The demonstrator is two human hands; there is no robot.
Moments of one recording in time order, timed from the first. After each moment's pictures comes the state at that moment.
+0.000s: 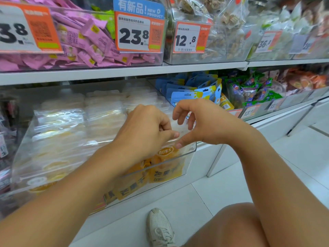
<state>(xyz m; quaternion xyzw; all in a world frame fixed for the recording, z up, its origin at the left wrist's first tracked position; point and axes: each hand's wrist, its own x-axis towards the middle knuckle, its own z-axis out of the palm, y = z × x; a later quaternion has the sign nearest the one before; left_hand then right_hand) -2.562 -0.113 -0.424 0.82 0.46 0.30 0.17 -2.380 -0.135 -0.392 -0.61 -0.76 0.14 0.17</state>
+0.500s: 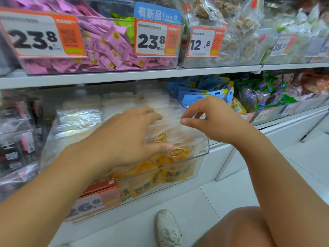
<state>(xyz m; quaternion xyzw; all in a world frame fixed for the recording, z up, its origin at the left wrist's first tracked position) -2.624 -0.118 -0.406 0.89 0.45 0.10 0.03 -2.390 -0.122 -0.396 -0.62 -0.75 0.07 0.22</state>
